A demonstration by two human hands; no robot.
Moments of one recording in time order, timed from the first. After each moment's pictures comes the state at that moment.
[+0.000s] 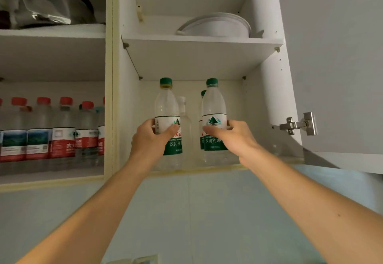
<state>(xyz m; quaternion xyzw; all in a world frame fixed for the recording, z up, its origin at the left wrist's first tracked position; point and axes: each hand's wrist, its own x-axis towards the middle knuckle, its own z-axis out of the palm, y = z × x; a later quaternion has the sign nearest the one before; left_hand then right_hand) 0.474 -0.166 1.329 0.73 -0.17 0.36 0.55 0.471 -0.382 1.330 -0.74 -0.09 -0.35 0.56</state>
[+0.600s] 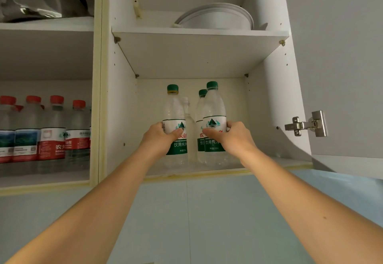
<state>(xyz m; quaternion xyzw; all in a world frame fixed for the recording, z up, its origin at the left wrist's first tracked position) 0.527 -0.192 1.344 0.80 -0.16 0.28 0.50 0.508 -0.399 1.334 -0.79 -0.06 -0.36 0.49</state>
